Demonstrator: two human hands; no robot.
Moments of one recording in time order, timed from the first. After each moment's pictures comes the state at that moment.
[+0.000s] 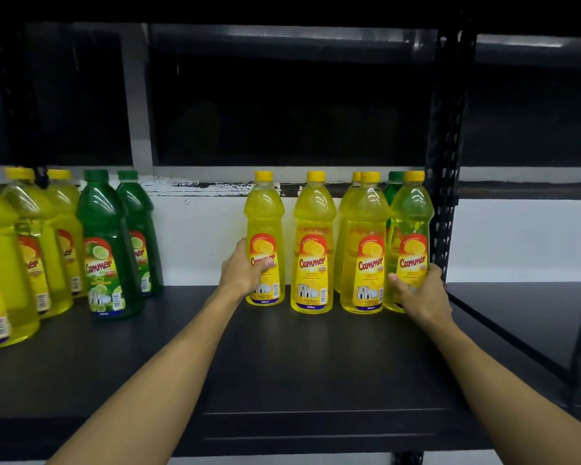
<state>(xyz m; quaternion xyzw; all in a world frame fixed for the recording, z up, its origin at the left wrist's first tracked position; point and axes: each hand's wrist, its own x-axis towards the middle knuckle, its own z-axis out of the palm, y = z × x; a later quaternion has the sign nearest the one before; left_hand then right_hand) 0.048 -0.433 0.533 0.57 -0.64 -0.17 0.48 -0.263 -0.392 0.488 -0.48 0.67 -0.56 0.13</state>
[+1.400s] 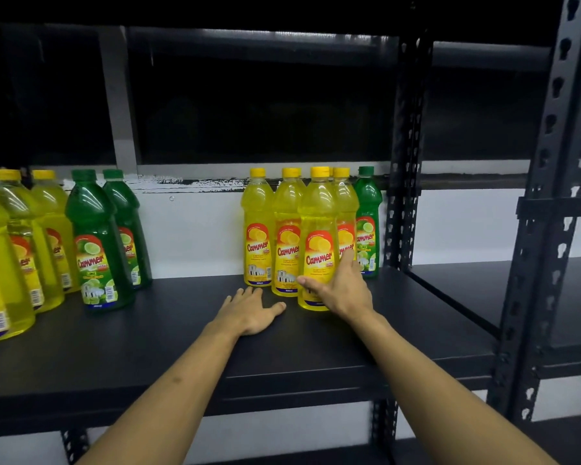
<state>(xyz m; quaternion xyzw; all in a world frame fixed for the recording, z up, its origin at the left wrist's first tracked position) 0.026 -0.395 0.472 0.64 -0.75 -0.07 0.11 -0.170 -0.351 0.496 -0.60 0.66 -0.44 0.05</state>
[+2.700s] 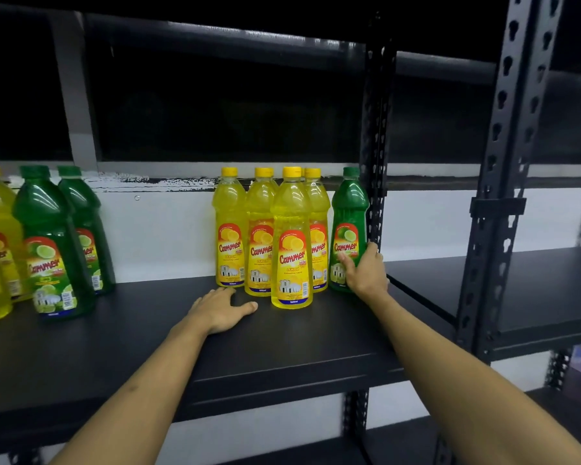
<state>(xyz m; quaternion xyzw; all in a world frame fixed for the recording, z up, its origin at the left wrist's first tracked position) 0.033 -0.387 0.482 0.62 -0.76 -0.12 0.16 -0.268 -0.386 0.493 -0.48 0.72 -0.50 0.03</state>
